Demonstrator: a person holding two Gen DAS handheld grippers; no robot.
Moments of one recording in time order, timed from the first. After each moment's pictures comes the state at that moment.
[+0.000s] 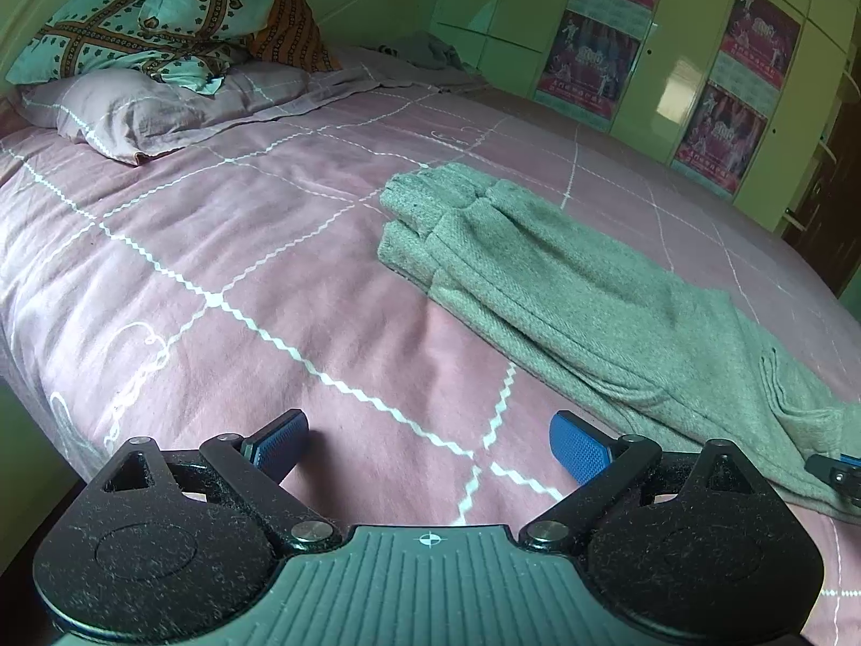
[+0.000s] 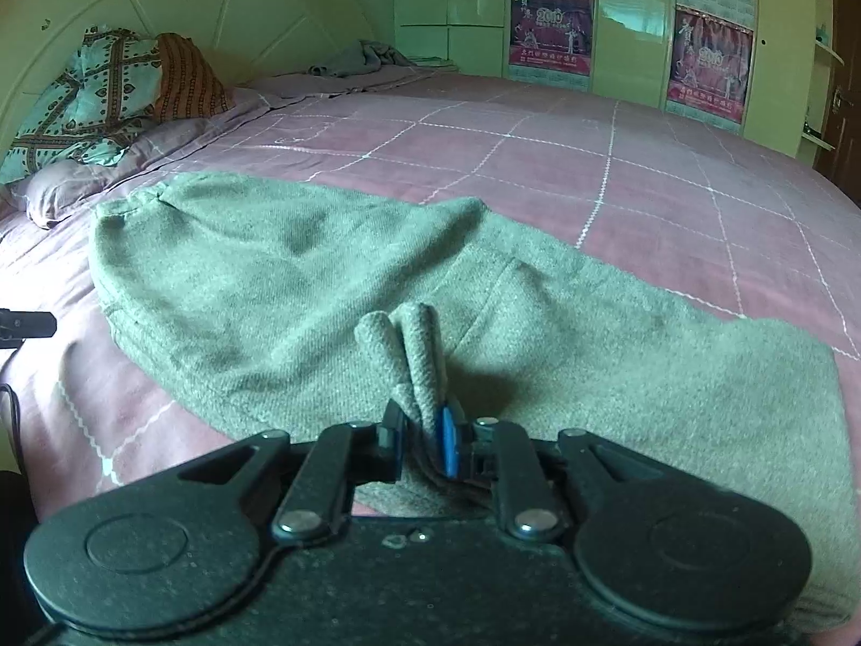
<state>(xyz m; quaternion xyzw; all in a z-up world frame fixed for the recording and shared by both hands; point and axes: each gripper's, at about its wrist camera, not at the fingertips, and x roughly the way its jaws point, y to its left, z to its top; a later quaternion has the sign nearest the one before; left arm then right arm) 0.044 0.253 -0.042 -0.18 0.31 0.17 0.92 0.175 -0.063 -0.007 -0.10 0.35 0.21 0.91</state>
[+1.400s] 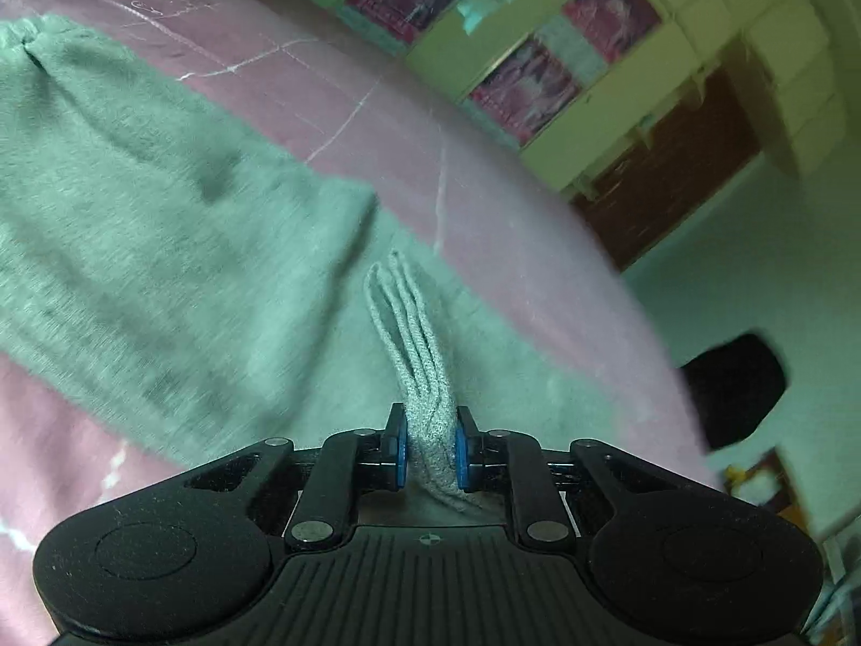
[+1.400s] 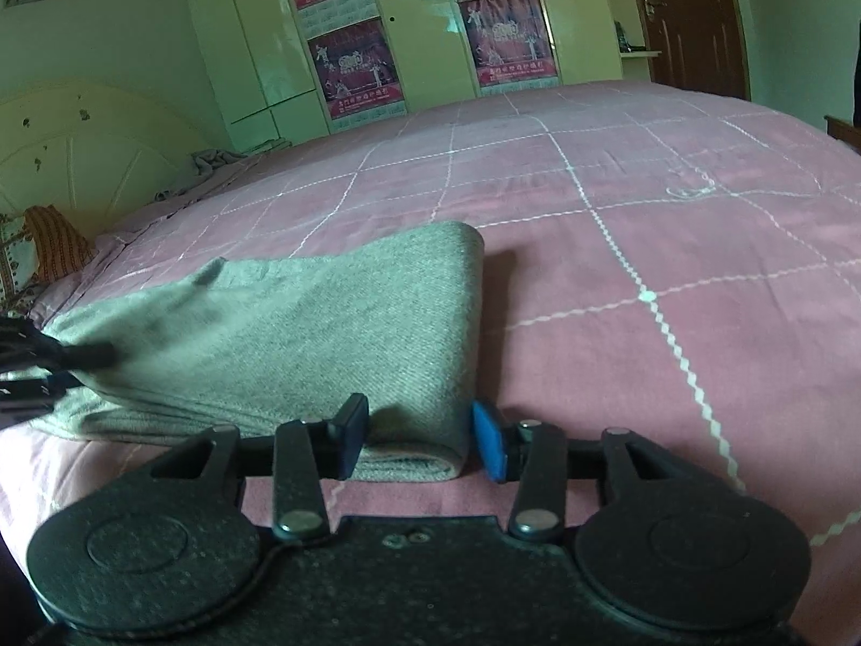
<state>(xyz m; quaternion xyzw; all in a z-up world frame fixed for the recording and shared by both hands) 0.143 0.061 -0.050 -0.30 0.34 -0.08 0.89 0.126 -0.272 -0.018 0.08 0.30 0.09 0.95</state>
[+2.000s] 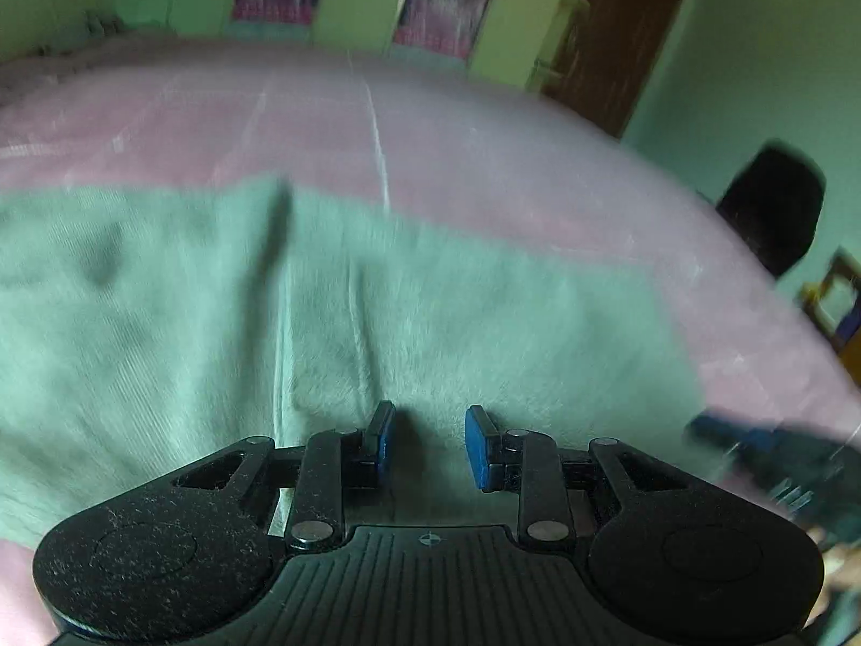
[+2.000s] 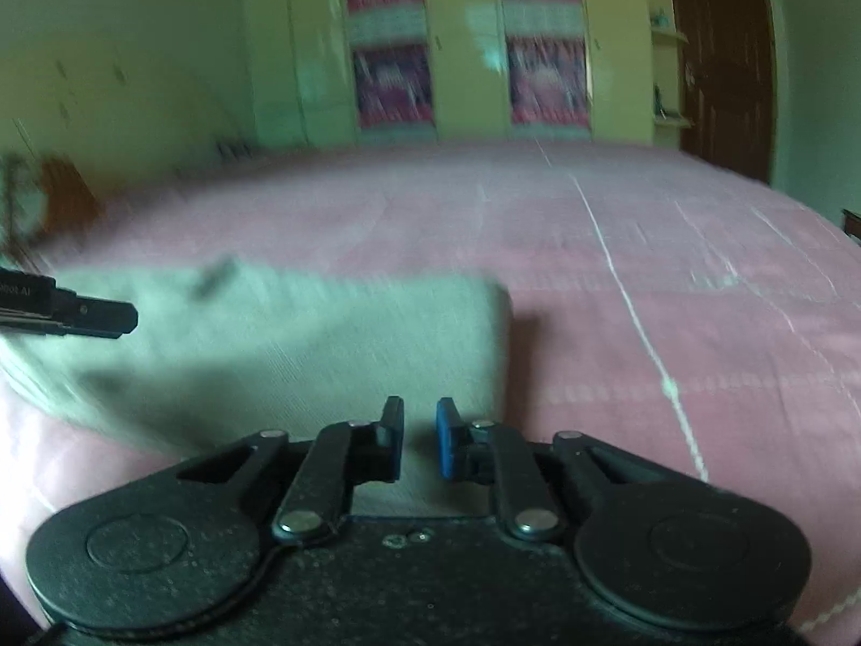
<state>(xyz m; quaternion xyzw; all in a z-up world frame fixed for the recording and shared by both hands) 0.178 0.003 -0.042 -0.09 0.36 -0.12 0.92 0.142 -0.249 -0.014 -0.01 0.29 0.09 0.95</state>
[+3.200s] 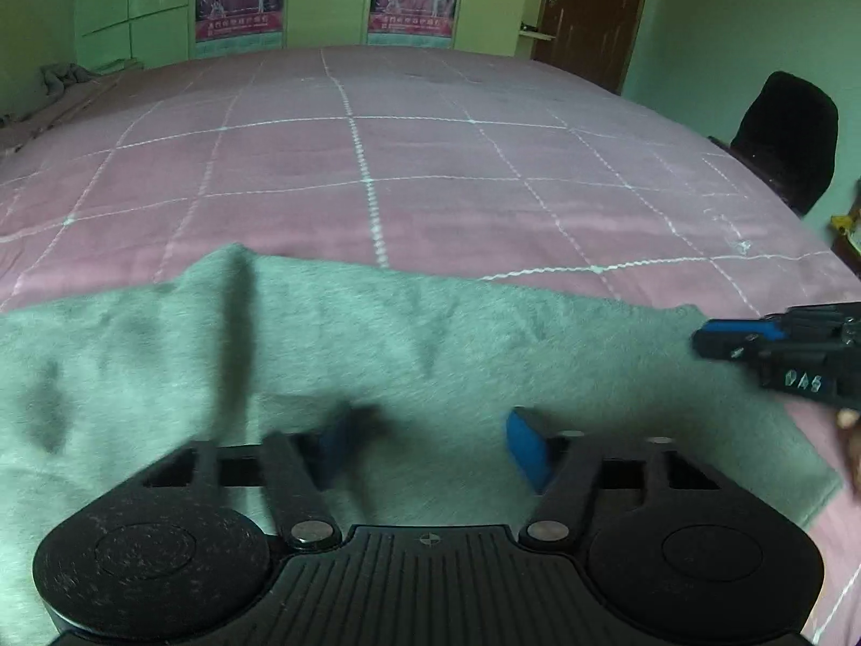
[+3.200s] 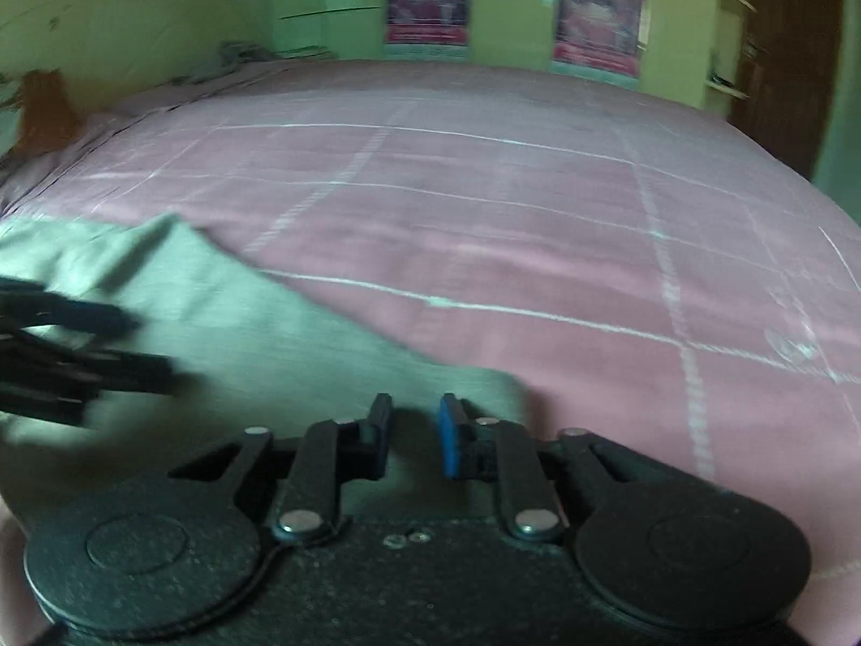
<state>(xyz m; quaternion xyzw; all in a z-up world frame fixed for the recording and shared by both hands) 0.266 -0.034 -0.034 0.00 0.39 -0.11 0.92 0.265 -0.248 -0.008 -0.06 0.36 0.11 0.92</state>
